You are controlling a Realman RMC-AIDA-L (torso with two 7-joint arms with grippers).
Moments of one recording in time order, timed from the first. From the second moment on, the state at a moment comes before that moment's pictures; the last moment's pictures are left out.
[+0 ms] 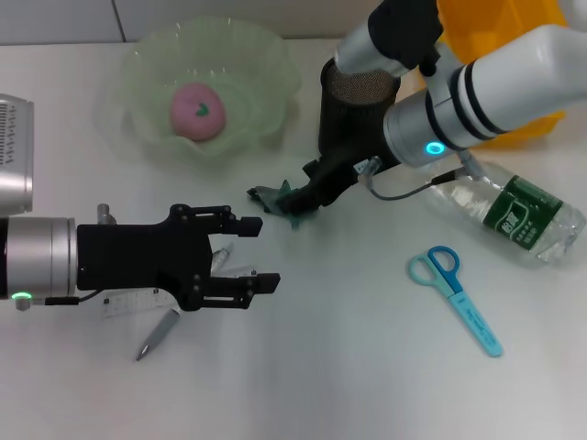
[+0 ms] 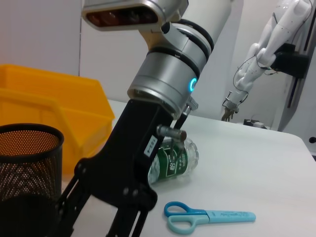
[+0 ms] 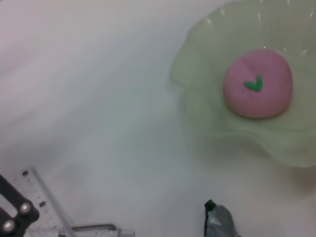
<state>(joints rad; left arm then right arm) -0.41 -2.07 1.06 0.77 1.82 1.57 -1.29 0.91 2.09 -1.43 -0.63 -2.13 -1.02 2.15</state>
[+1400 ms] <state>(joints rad) -0.42 -2.07 1.06 0.77 1.83 1.53 -1.29 0.92 2.09 -1.56 -0.57 -2.03 -0.90 2.16</state>
